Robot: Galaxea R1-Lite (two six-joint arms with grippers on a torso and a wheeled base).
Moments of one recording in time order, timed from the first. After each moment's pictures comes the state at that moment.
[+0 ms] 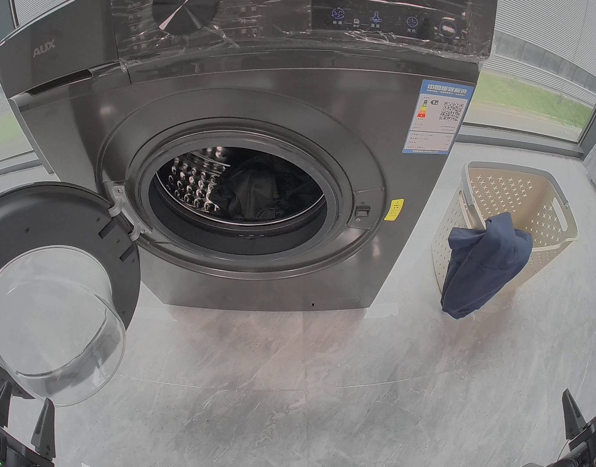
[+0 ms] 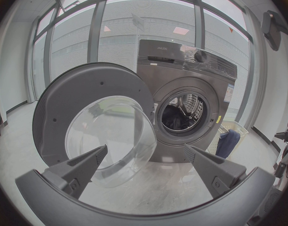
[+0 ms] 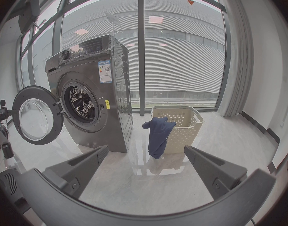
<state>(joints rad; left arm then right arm) 0.00 0.02 -0.02 -0.07 0.04 -0.12 0.00 0.01 -0.02 -0.01 0.01 -0.01</state>
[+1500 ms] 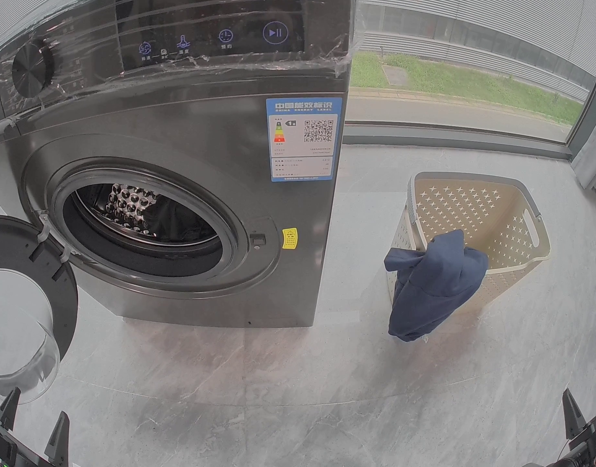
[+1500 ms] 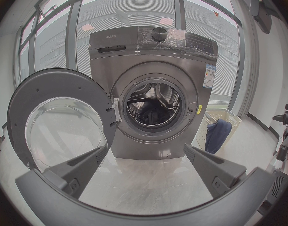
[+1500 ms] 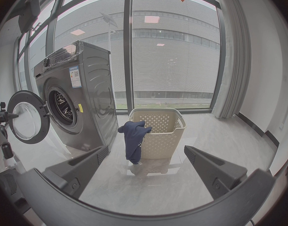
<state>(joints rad) 0.00 0.01 -0.02 0.00 0.00 -0.02 0.00 0.01 -0.02 -0.01 0.00 -0.01</state>
